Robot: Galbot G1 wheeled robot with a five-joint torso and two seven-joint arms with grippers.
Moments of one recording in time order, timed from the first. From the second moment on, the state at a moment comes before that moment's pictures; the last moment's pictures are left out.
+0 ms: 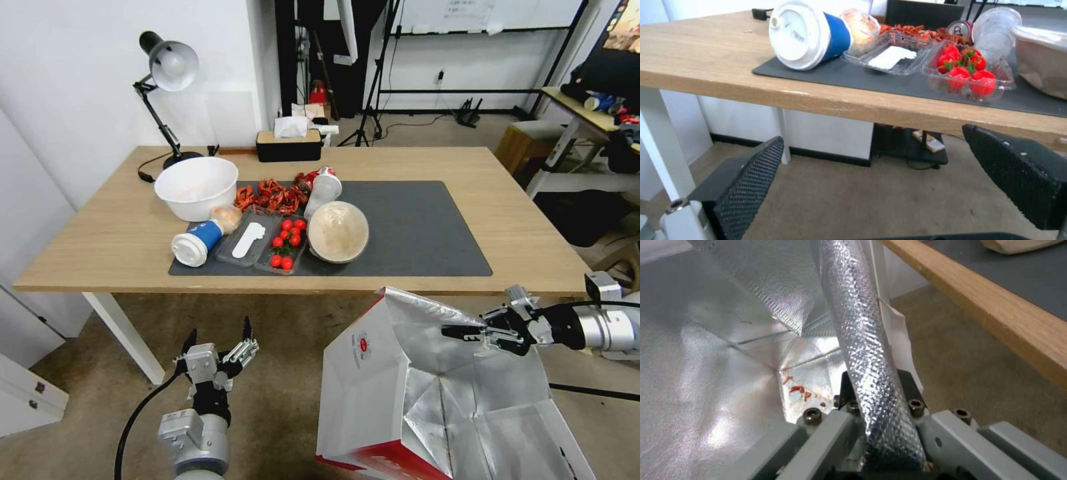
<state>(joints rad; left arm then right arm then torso) 1.82 -1.44 -0.33 -2.24 -0.16 0.01 -0.37 -1.29 0.41 0.53 1.72 0.86 -0.22 -1.26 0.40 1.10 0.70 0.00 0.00</state>
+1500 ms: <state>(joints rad) 1.82 -1.47 -0.33 -2.24 -0.15 -0.01 -0.38 -1.24 0.22 0.74 1.77 1.63 -0.29 -1.03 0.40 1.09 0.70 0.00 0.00</state>
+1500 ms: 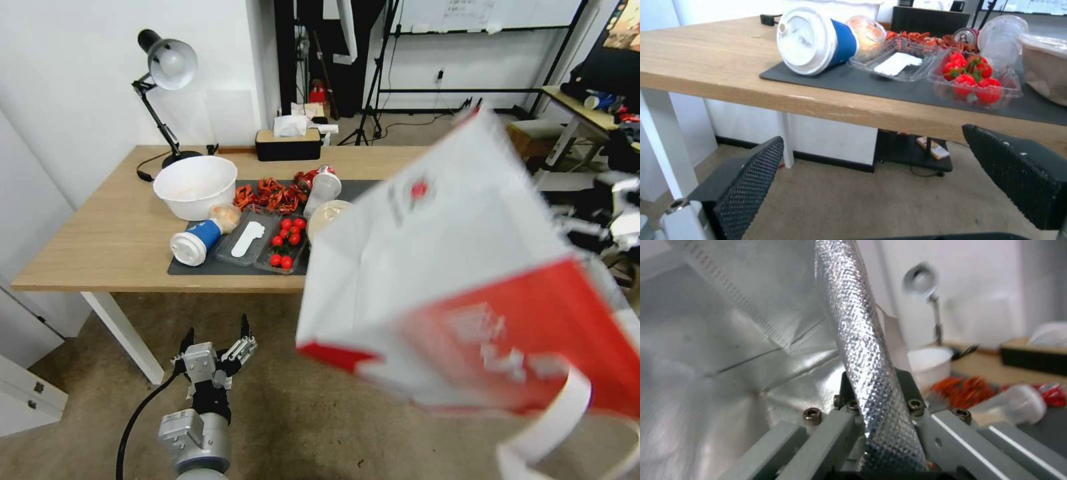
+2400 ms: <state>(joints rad) 1.83 -1.47 -0.33 -2.25 -0.13 -0.03 -0.38 -1.06 0.38 0.65 2.00 1.93 -0.12 0.27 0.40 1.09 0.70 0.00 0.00</state>
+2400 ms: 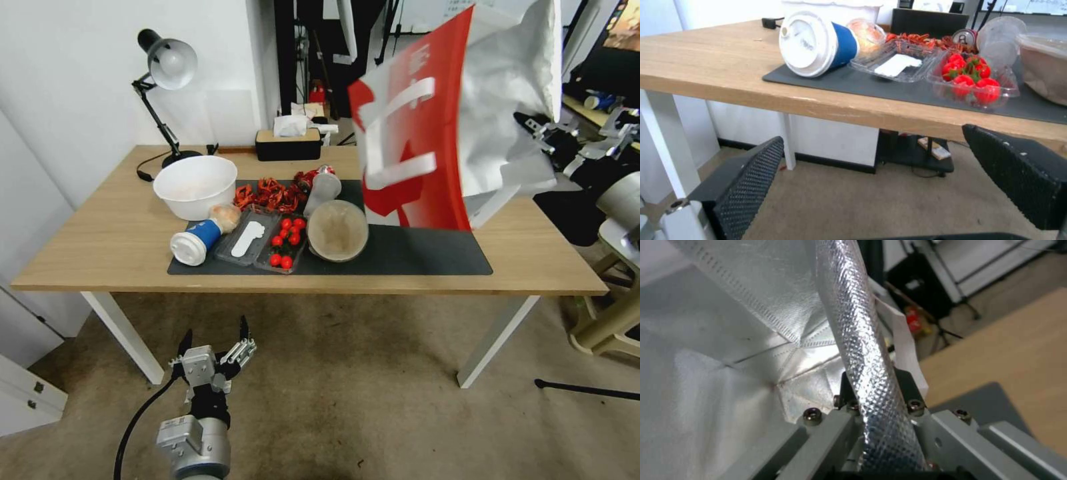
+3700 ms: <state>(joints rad) 1.84 -1.48 -0.32 -2.23 -0.11 -0.03 -0.40 -0.95 0.40 0.56 1.92 1.87 -0.33 0.52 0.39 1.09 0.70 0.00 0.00</state>
